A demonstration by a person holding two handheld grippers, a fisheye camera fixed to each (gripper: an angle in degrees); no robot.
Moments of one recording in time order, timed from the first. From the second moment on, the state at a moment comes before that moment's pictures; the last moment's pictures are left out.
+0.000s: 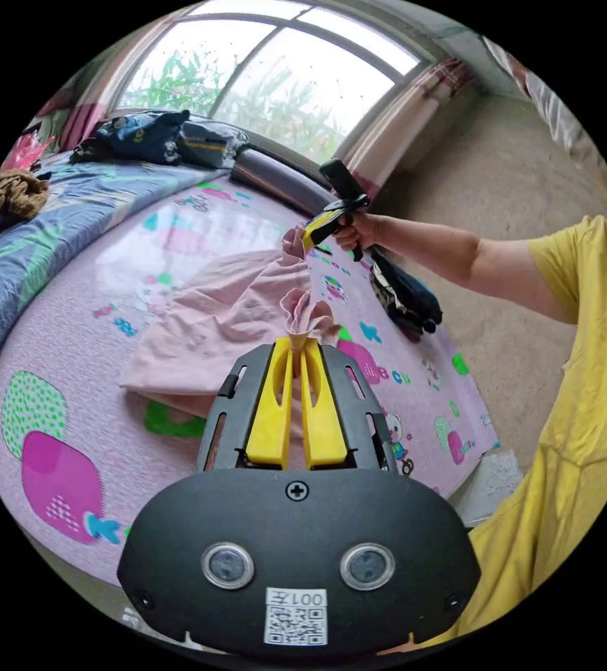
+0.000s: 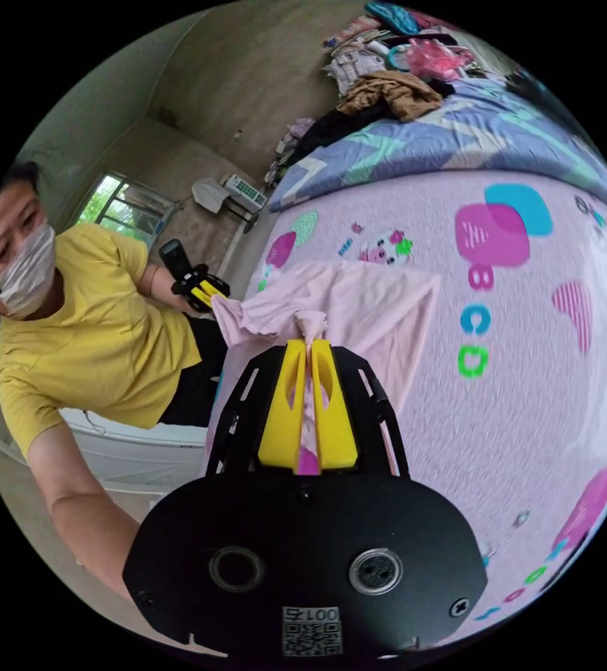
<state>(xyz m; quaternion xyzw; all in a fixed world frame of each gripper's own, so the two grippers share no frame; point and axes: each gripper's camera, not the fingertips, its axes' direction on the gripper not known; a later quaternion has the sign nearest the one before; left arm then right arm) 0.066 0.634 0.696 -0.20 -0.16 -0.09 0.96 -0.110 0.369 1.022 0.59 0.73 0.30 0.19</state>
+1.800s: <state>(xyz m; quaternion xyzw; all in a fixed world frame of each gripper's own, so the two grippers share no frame) 0.212 0.620 0.793 -0.42 -0.18 0.10 0.88 0.285 0.324 1.095 0.67 0.67 0.31 0.00</state>
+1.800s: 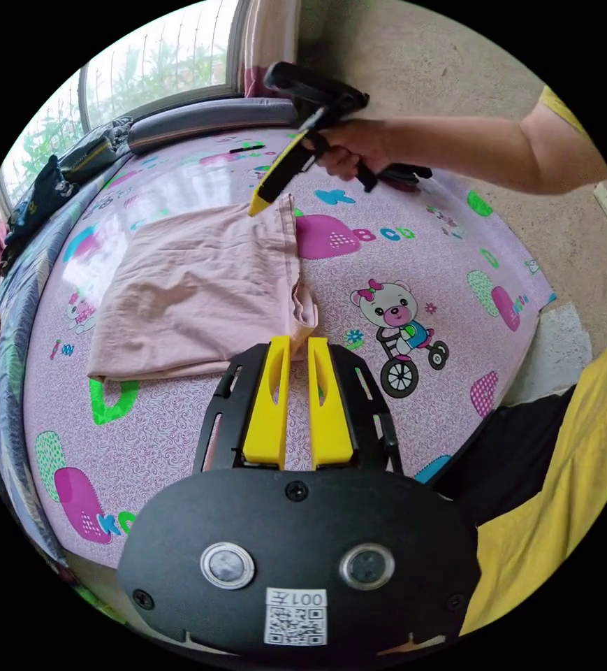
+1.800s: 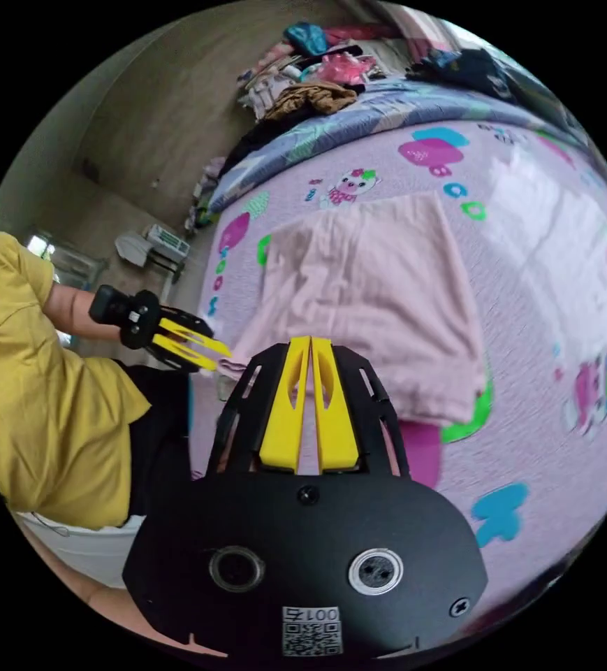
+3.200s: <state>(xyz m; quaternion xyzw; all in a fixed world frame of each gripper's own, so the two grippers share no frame) -0.141 0.518 0.619 -0.30 -0.18 -0.33 0.87 0.506 0.359 1.075 0.93 0.31 -0.06 -0.20</state>
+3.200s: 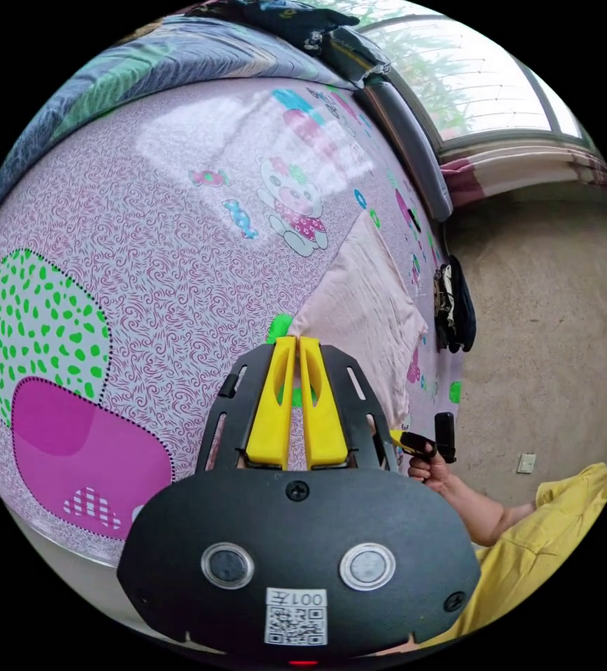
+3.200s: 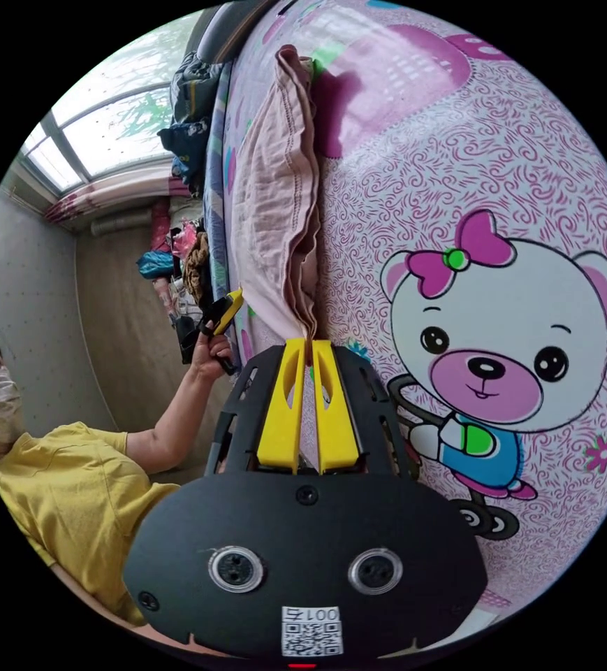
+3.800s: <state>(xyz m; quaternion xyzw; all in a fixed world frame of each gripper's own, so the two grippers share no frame) -0.076 0.468 0.698 -0.30 -0.21 -0.13 0.92 0.333 0.330 1.151 0.78 0.49 0.22 -0.32</state>
